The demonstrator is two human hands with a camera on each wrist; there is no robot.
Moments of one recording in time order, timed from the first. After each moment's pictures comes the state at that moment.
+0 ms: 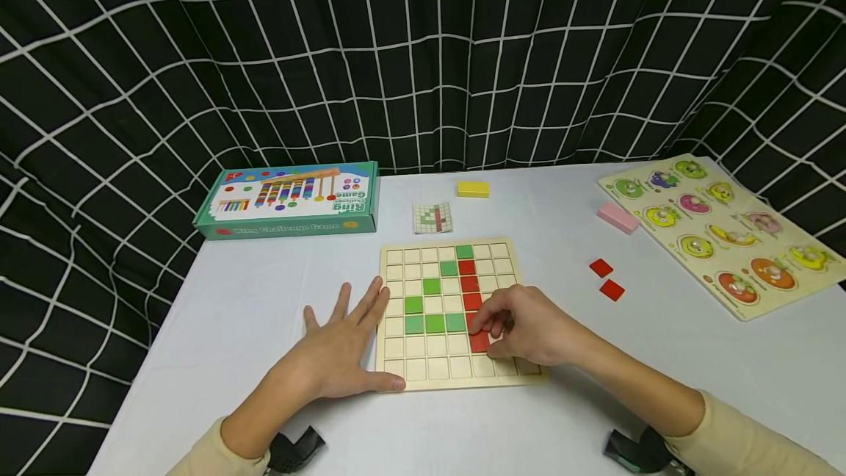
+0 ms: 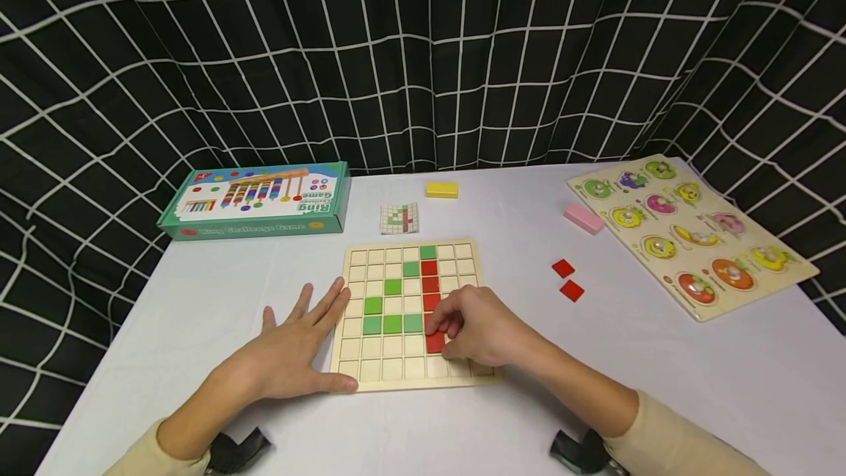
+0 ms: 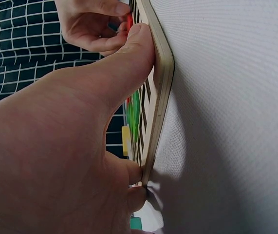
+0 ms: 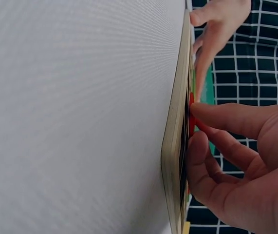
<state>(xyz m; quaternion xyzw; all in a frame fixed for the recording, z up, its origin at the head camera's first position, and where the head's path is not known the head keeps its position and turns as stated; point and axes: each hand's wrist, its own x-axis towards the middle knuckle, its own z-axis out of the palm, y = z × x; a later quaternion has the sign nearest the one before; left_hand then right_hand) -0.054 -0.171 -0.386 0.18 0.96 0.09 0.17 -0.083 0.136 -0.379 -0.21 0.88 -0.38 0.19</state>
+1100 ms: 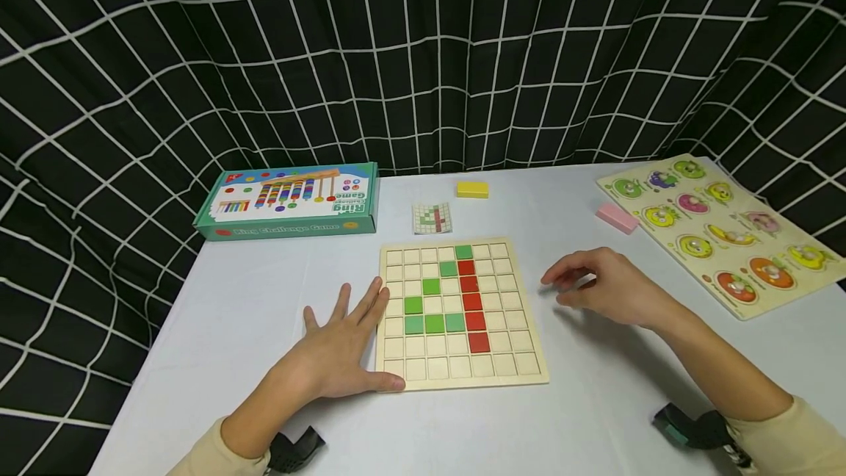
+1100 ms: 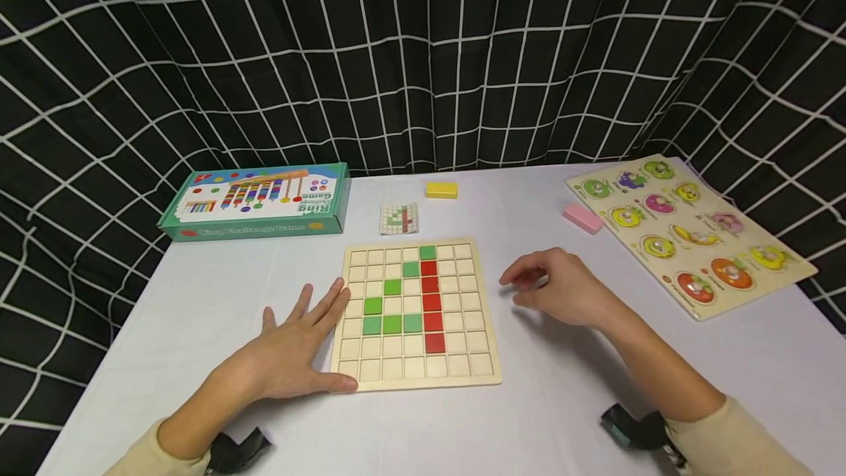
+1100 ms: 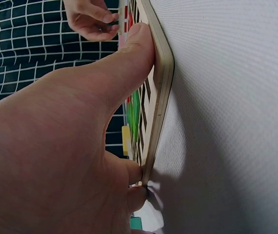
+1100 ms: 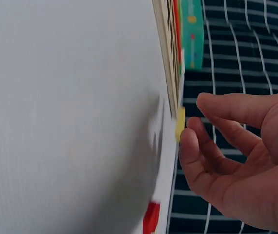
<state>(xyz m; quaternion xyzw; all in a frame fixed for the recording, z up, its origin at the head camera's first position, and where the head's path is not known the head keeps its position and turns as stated) -0.054 -0.170 -0.385 0.18 0.96 0.09 0.17 -0.110 0.234 -0.366 -0.16 0.92 -0.34 0.11</state>
